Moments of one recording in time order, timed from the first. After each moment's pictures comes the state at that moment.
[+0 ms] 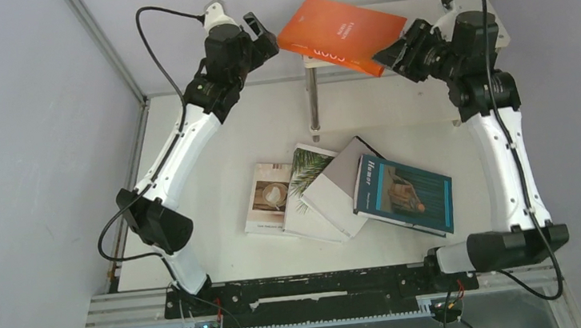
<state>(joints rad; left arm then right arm) -0.51 1.79 1.99 -0.38 -0.34 -0.60 -0.02 1.41 1.72 -0.64 -0.55 0.70</state>
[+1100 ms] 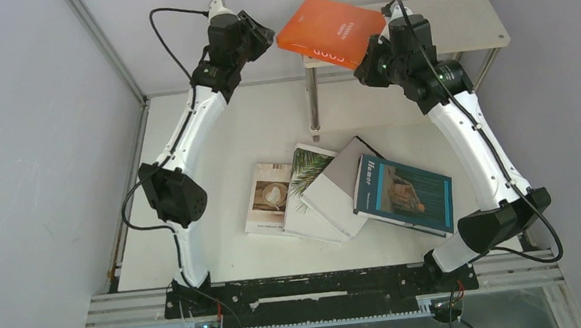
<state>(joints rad) -0.41 2.03 2.20 -0.34 -0.11 -0.76 0.34 1.52 1.86 -0.82 -0.01 0.40</state>
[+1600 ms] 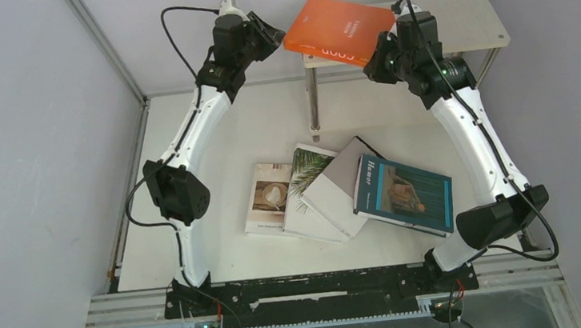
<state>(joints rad) -0.42 2.07 2.22 -0.29 0.02 -0.76 0.27 1.54 1.86 -0.82 -0.01 0.40</state>
